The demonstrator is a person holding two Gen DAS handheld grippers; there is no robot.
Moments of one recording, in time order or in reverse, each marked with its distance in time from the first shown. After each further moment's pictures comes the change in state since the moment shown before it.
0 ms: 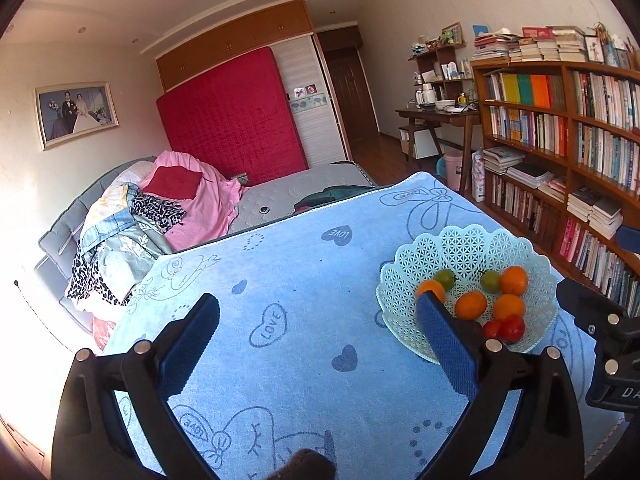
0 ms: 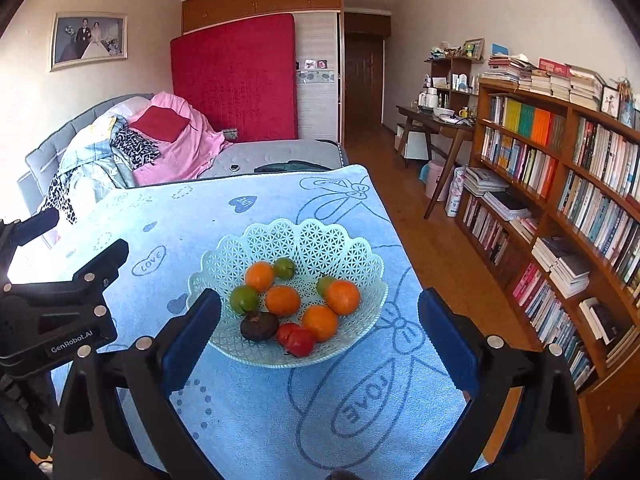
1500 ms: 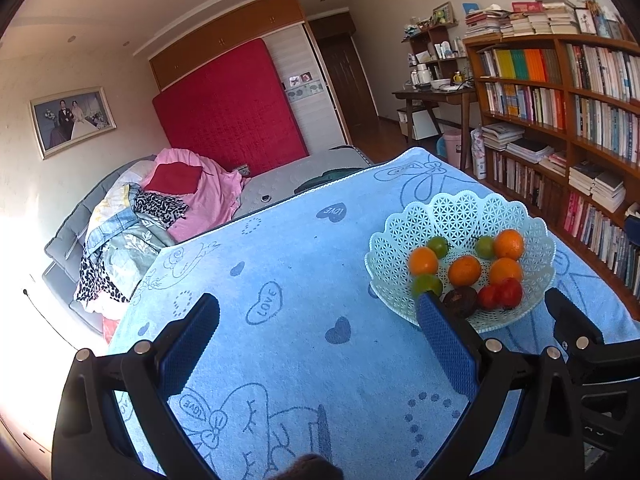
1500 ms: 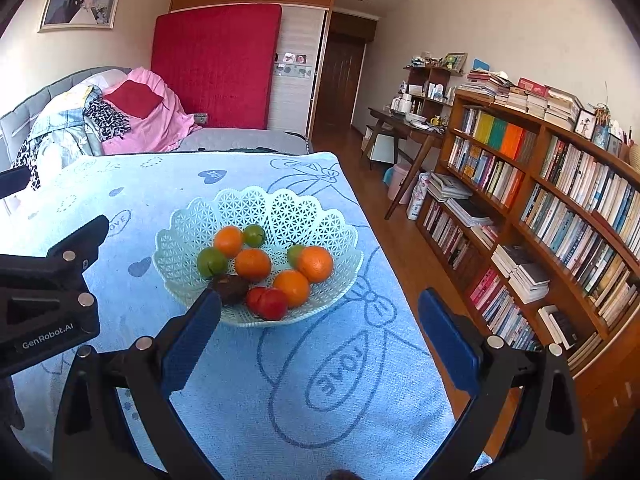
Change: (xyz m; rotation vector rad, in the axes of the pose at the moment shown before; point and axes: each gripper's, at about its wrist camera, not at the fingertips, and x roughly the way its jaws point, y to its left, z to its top) left arm 0.001 -0.024 -0.022 0.059 0.050 0.020; right arm 0.010 0.012 -0.037 -0.072 0.019 -0.161
